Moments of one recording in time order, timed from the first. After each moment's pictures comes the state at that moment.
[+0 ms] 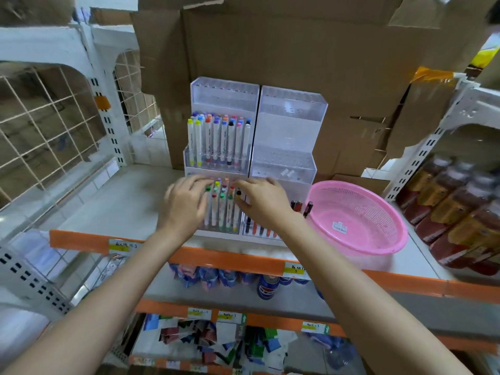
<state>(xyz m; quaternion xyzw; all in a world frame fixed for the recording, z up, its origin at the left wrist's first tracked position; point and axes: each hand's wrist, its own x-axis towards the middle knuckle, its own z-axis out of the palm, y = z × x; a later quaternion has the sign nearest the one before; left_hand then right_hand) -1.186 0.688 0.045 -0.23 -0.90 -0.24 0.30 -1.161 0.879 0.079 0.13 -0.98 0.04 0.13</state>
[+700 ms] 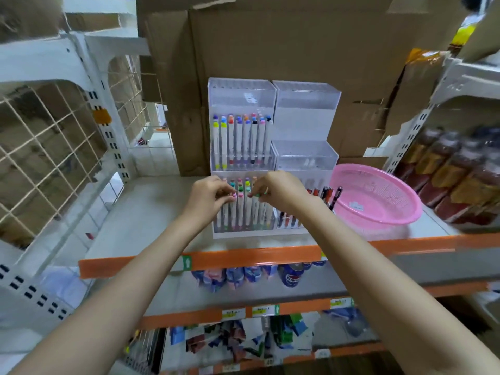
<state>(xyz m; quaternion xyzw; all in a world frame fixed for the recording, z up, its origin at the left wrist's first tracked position) -1.237 0.639 0.057 -0.37 -0.84 -0.37 0.13 -1.173 0.825 0.096 0.03 -0.99 0.09 0.06</state>
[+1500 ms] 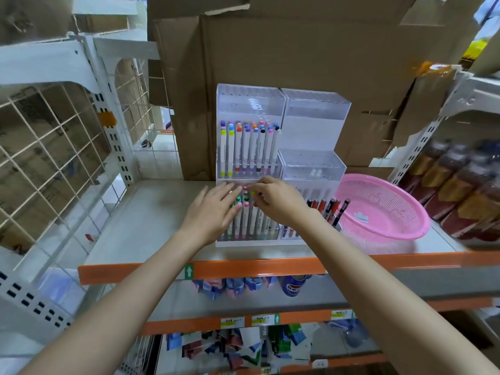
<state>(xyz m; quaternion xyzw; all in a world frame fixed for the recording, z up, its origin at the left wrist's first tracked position) -1.244 0.633 0.041 -0.38 -0.91 -0.14 0.10 -1.195 0.821 0.074 0.07 -0.99 0.07 0.14</state>
